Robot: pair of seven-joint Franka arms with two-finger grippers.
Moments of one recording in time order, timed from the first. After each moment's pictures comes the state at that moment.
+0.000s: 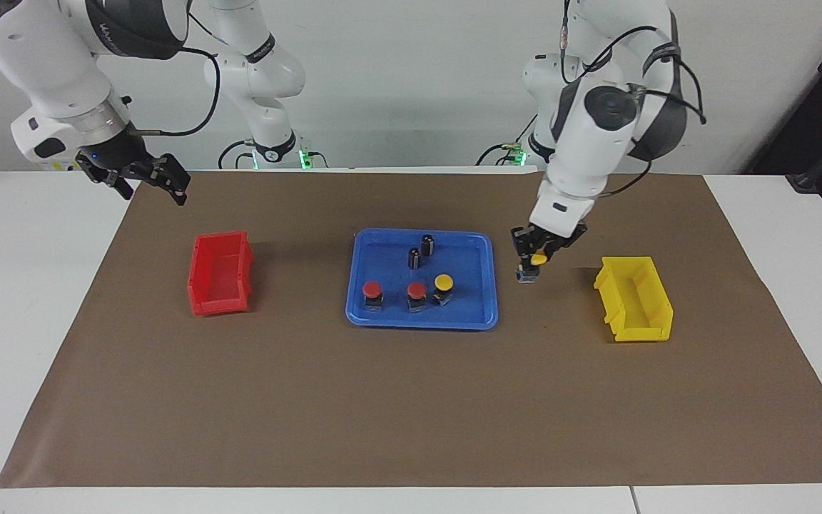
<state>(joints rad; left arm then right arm) -0.41 0.14 -0.11 -1.82 -0.03 2.00 -0.66 -0.07 0.01 -0.01 -1.58 0.00 1.50 0.07</state>
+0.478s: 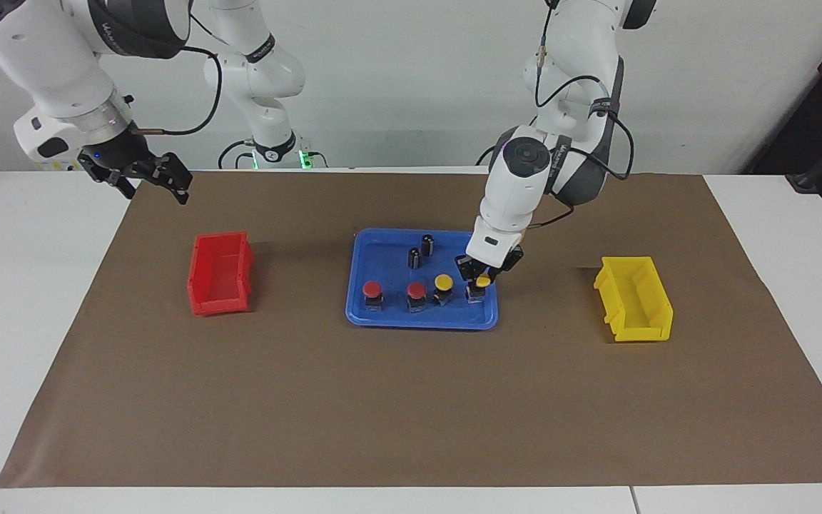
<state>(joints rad) -0.47 0.26 -0.10 -1.85 -0.02 2.14 -0.74 -0.07 0.00 -0.01 -1.59 0.00 1.49 0.06</state>
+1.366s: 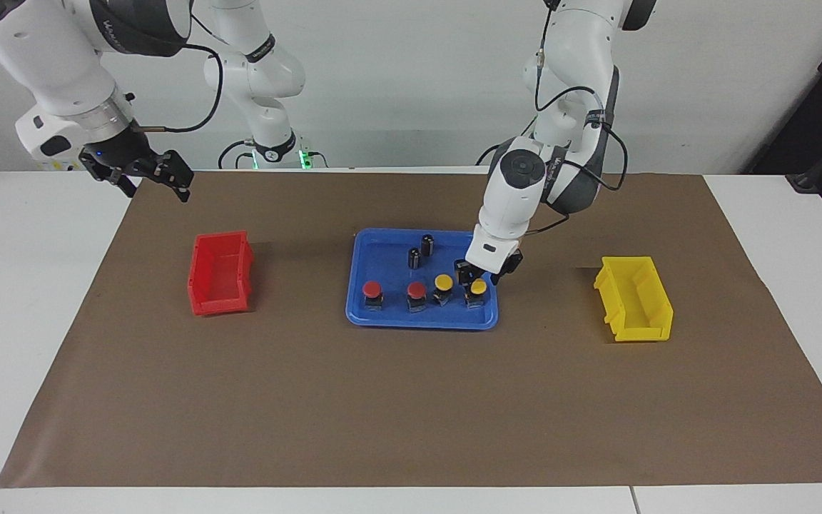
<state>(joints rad) -0.48 0.25 -0.10 -1.90 -0.02 2.16 -0.74 -0.07 0.00 -0.01 -1.59 0.00 1.49 0.05</state>
